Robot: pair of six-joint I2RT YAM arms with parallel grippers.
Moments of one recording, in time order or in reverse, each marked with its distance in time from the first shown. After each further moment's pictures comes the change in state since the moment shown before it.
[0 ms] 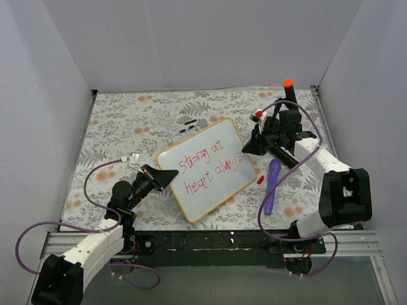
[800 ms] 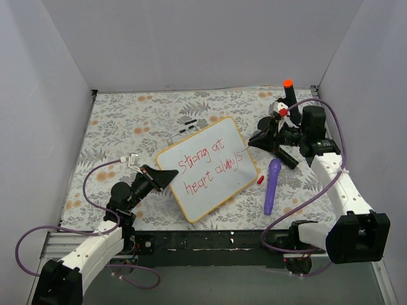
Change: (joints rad) left arm 0.000 -0.043 0.000 -0.020 0.001 0.000; right arm -0.067 -0.300 0.005 0.011 -0.216 0.064
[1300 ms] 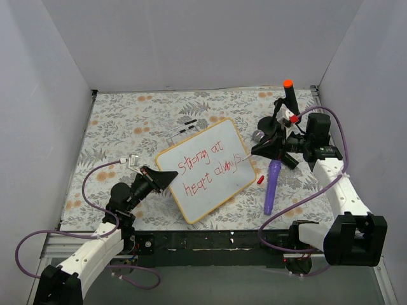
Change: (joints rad) left arm 0.000 -0.060 0.000 -0.070 -0.002 0.018; right arm -0.092 -0.027 -0.107 0.044 -0.253 0.020
